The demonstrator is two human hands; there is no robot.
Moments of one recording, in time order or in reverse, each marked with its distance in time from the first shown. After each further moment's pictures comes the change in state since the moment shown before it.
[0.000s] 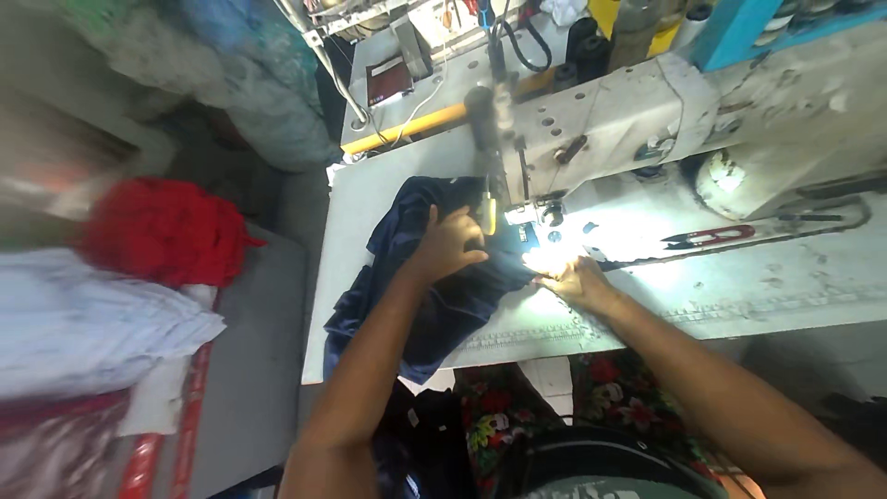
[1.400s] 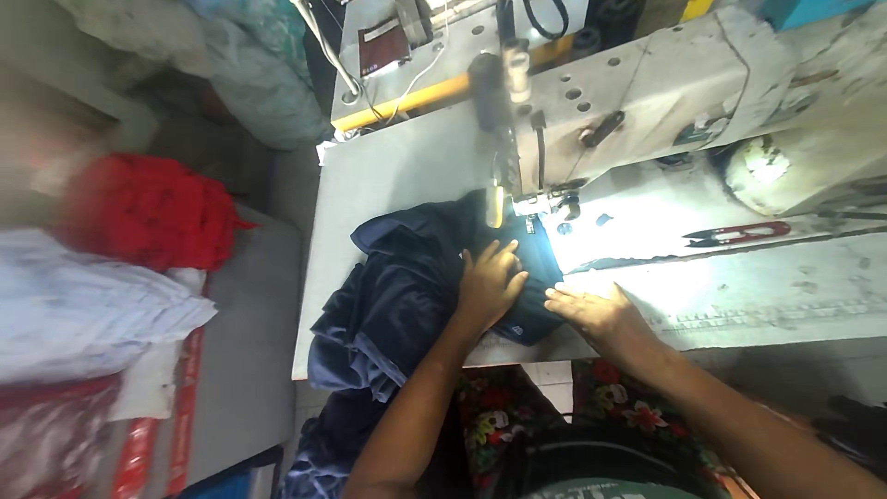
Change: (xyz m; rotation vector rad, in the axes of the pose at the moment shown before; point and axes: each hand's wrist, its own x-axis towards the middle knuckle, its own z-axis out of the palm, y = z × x) left_hand -0.022 0.060 0.096 -0.150 0.280 -0.197; right_hand -0.063 -0.022 0.002 -0.108 0.123 -0.147
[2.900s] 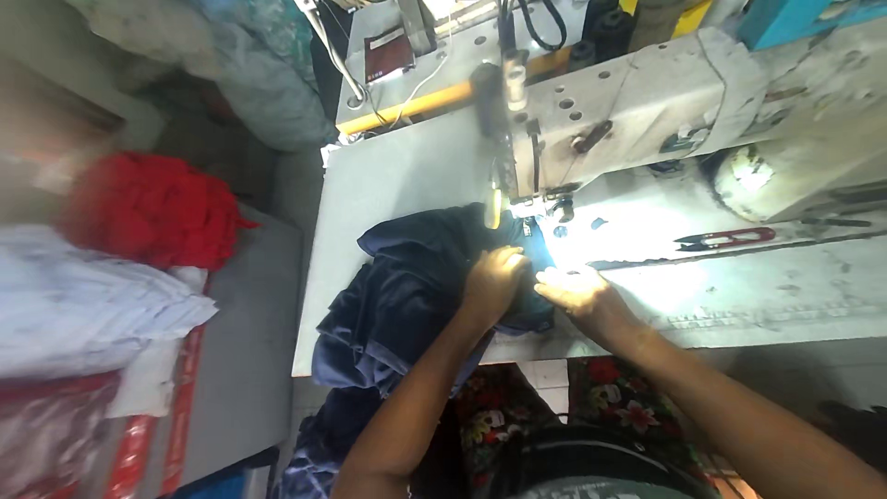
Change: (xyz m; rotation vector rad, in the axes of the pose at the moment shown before) left_hand 0.008 0.007 0.003 0.060 0.066 0.149; right_hand 0.021 0.017 0.009 -0.054 0.036 -0.109
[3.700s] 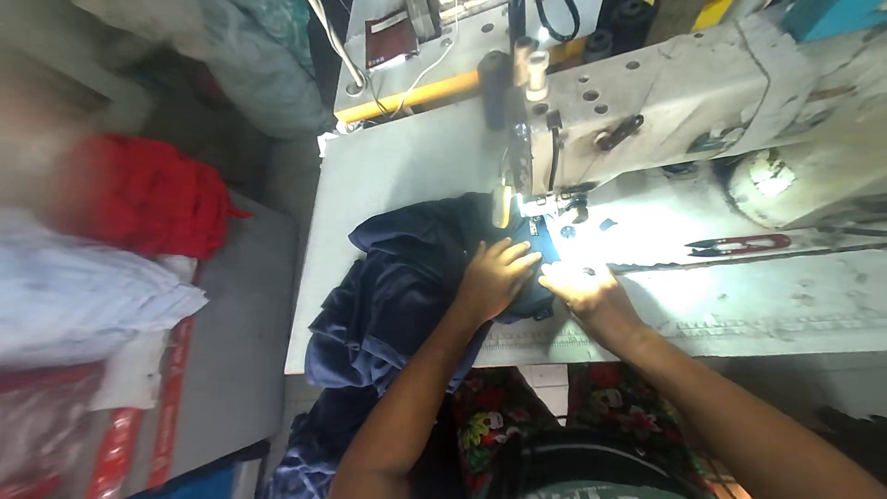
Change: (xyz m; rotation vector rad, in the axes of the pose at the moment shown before) left_hand 0.001 -0.019 0.003 0.026 0.011 0.125; right_hand 0.010 -0.003 0.000 -0.075 -0.038 0.096
